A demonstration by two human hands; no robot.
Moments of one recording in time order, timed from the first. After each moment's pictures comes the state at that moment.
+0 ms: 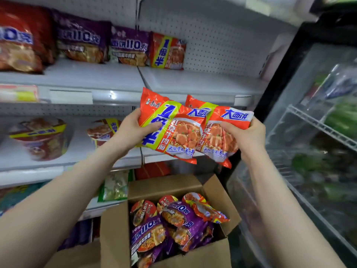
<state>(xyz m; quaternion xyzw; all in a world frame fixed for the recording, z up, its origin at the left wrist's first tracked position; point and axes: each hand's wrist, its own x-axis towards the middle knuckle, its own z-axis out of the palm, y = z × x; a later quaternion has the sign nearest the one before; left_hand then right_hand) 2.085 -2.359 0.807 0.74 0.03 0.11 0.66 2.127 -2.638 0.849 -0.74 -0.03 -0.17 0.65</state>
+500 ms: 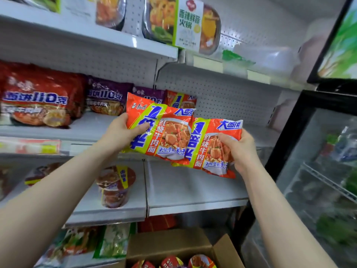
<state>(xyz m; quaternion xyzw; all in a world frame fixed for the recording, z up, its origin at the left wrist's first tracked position) 2.108 -2.297 0.915 0.73 0.05 0.24 0.64 2.193 -2.581 0.931 -0.69 -0.12 -0.10 0.70</state>
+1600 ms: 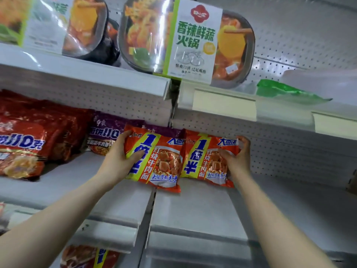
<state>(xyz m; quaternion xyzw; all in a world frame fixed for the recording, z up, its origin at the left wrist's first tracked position) 2.291 -2.241 0.925 0.75 0.16 0.41 0.49 2.515 -2.477 0.957 -0.68 -0.24 -0.14 0.68</state>
